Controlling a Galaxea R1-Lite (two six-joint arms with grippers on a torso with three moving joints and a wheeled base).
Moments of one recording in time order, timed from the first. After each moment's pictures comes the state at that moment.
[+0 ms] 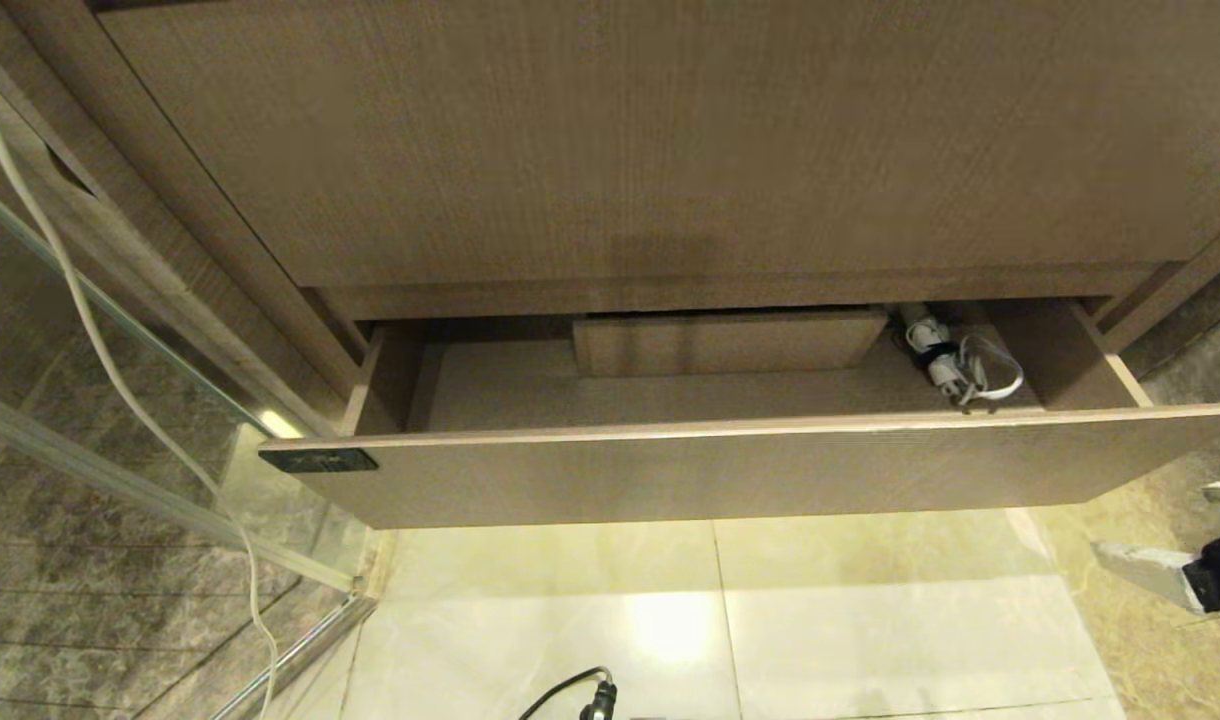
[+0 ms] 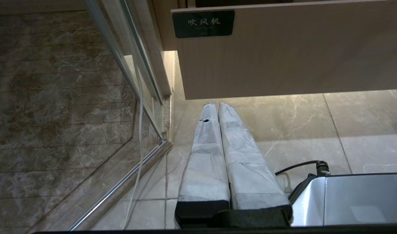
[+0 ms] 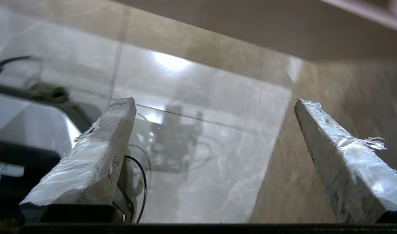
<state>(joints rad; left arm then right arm) 0.00 0.00 0.00 0.00 0.00 0.00 -0.01 1.06 -0.65 0.18 0.02 -0.33</state>
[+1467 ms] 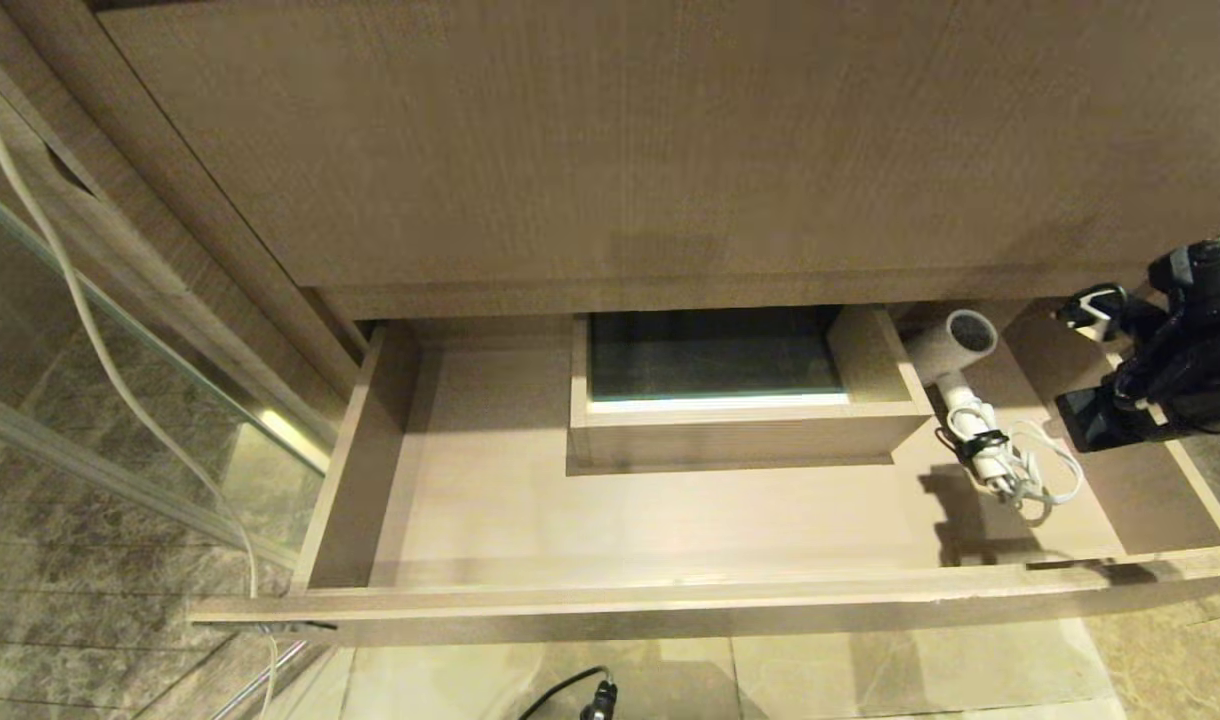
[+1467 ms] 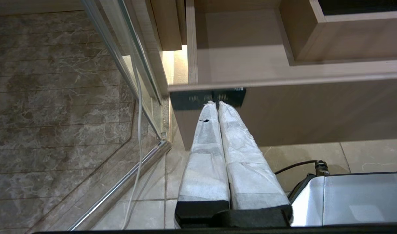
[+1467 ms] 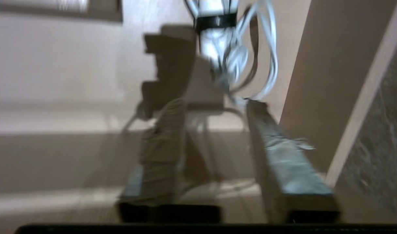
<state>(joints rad) 0.00 0.00 0.00 0.00 0.00 0.00 -0.18 1.78 -1.15 0.15 -0.06 -0.30</state>
